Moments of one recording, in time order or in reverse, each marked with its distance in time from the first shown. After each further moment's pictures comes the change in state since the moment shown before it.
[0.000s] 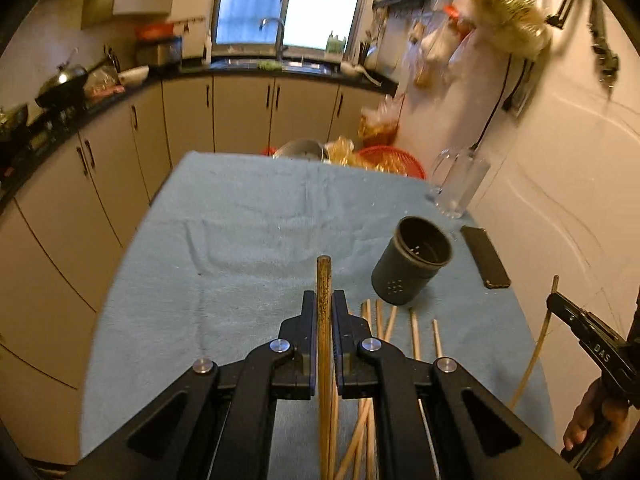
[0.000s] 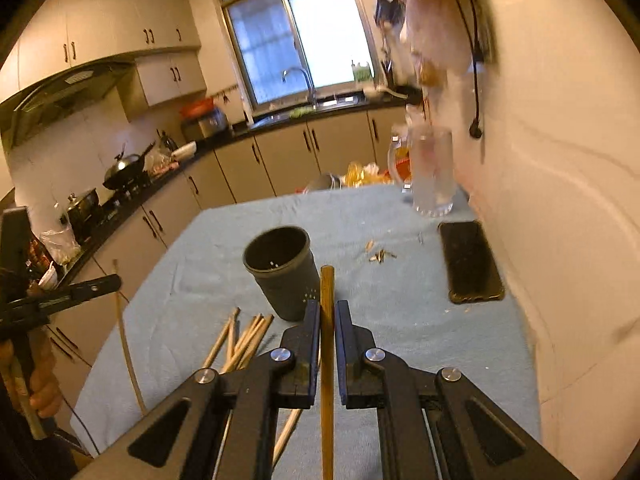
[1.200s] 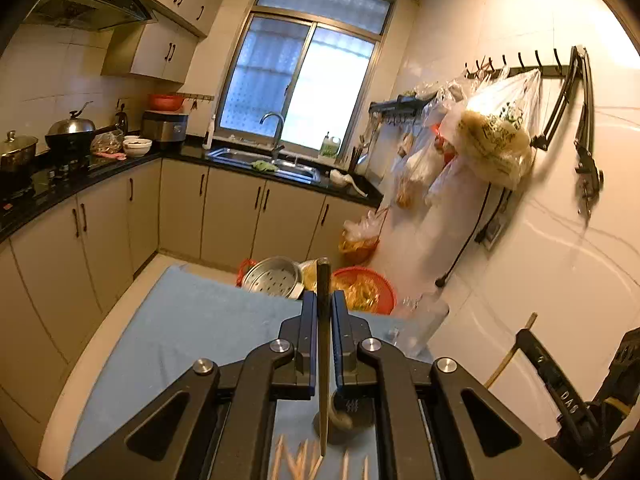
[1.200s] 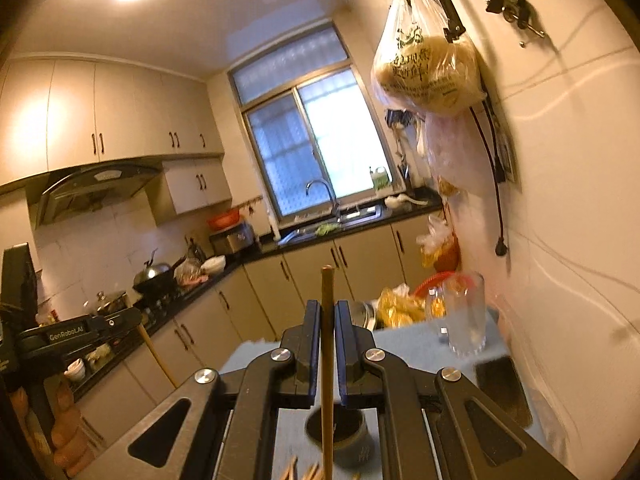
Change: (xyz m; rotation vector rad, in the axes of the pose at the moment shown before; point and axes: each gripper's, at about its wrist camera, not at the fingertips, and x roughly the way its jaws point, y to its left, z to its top) left arm -0.038 -0.040 0.115 -0.112 -0.354 -0.066; right arm -0.039 0.028 0.115 0.063 -0.402 0.095
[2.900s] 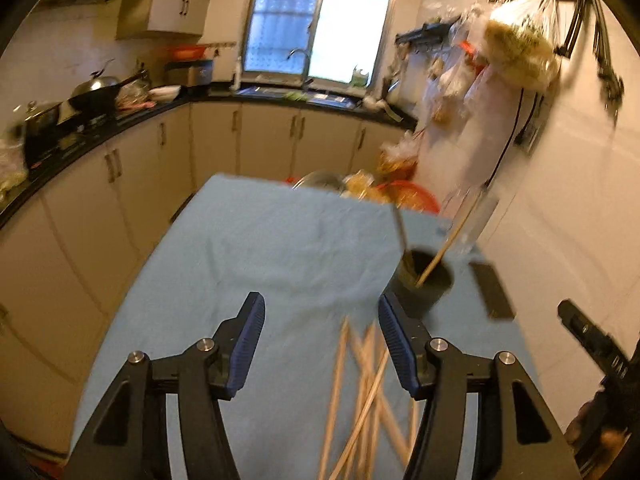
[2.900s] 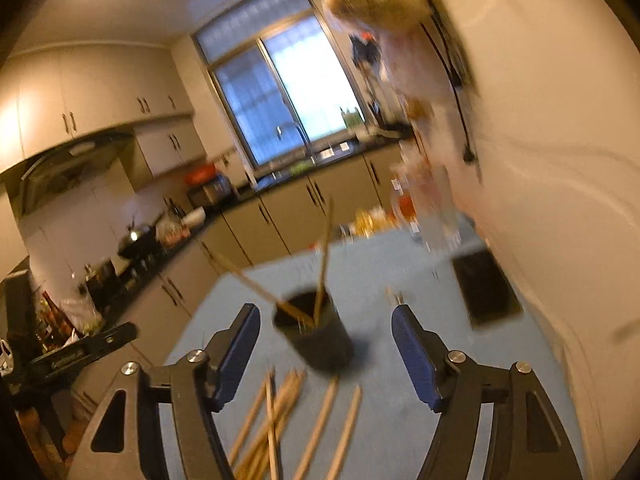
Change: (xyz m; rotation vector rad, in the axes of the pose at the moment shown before) left arm -0.040 0.048 -0.135 0.052 0.252 0.158; right arm -0.032 -0.039 -0.110 0.099 0.234 -0.067
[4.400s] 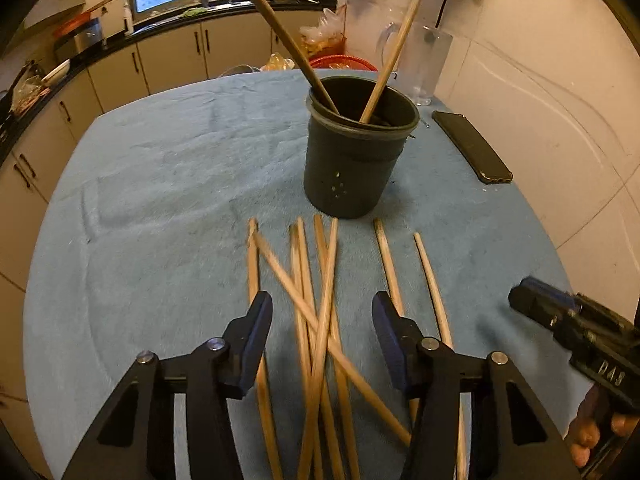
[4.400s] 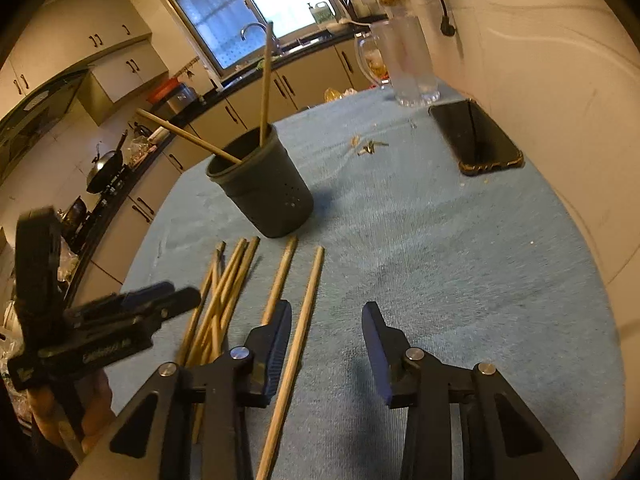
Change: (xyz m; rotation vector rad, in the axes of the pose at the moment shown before) left arm 0.140 -0.080 -0.040 0.302 0.369 -0.153; right arm 0.065 -0.037 -0.076 0.061 0.369 -0.063
